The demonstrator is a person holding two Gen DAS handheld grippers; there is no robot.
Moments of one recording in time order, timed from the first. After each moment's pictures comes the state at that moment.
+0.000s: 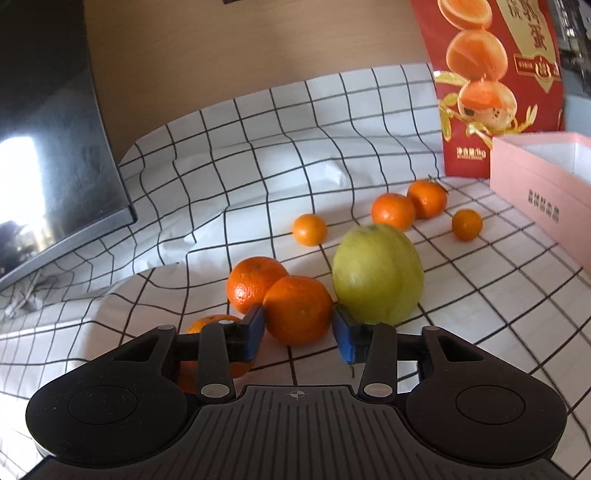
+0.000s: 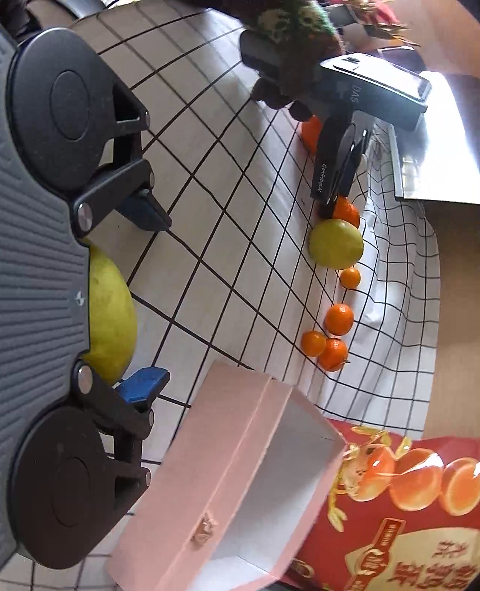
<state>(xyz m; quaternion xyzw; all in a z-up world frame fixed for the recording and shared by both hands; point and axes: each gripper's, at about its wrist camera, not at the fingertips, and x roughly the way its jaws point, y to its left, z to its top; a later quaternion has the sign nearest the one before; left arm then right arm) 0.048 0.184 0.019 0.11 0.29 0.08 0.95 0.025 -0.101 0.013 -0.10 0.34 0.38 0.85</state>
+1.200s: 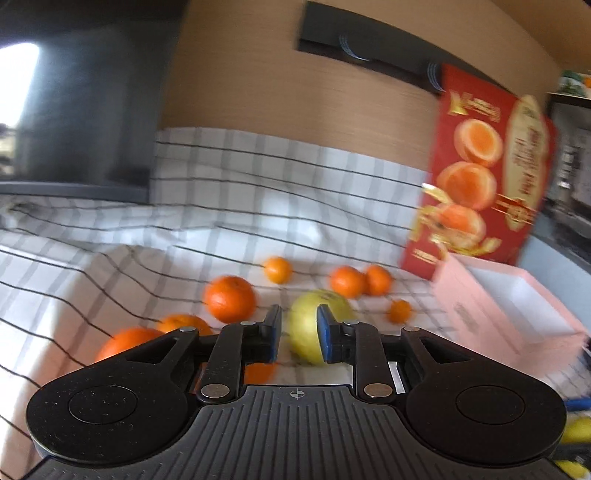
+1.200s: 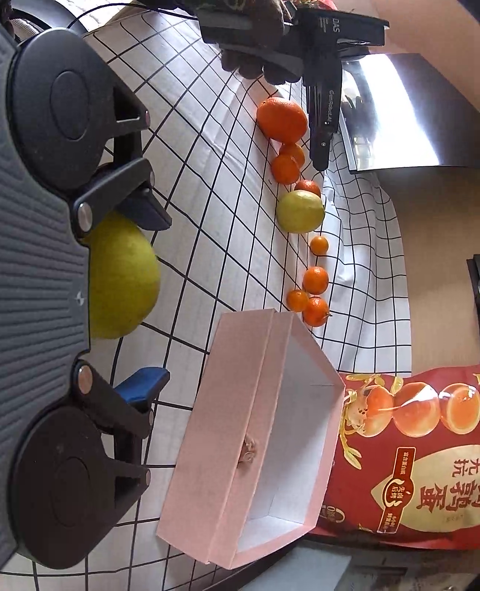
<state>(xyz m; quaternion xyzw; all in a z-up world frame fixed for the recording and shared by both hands) 0.000 0.209 0.057 -0.09 0.22 0.05 0.97 0.009 -0.156 0.015 -0.03 0.32 0.37 0.88</state>
